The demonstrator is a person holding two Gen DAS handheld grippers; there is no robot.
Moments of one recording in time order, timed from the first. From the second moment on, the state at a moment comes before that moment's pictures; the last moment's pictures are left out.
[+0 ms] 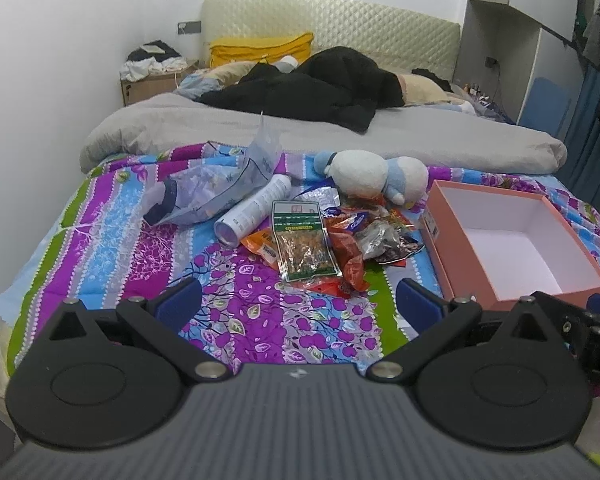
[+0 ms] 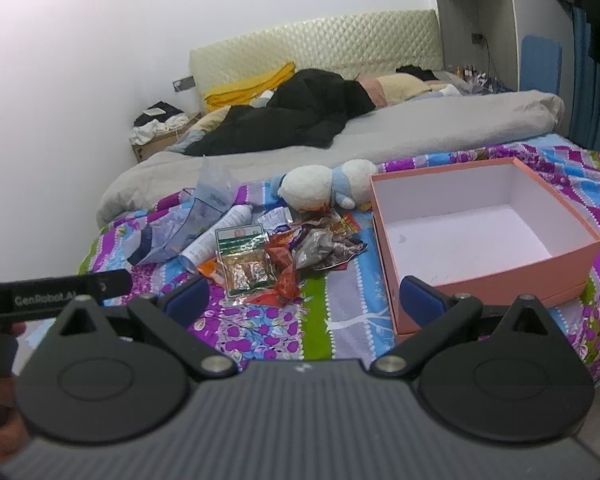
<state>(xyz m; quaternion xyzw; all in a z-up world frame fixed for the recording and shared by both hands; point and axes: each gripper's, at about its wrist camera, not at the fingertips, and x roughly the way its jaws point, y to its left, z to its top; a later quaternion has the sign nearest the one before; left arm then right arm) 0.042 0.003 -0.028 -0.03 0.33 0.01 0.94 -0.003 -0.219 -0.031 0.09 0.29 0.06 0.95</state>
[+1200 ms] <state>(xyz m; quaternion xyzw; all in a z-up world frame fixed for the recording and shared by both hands) 0.047 0.008 -0.054 -0.05 0.33 0.03 0.94 0.032 -0.225 -0.056 0.07 0.30 0.09 0.95</state>
